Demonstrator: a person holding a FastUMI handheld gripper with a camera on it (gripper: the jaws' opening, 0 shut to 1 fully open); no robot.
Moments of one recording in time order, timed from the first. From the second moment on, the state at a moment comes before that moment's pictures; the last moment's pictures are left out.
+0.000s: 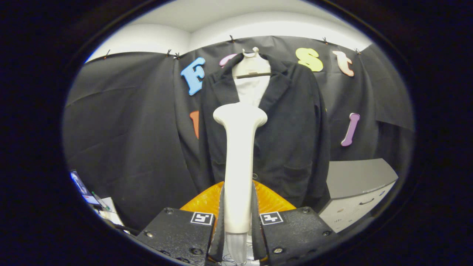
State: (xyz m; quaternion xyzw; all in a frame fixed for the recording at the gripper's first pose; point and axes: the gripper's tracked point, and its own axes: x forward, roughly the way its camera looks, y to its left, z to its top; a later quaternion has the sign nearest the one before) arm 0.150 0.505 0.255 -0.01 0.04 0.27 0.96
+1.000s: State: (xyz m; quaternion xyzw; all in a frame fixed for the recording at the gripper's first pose) arm 0.199 0.591 0.265 -0.06 0.04 0.27 0.96
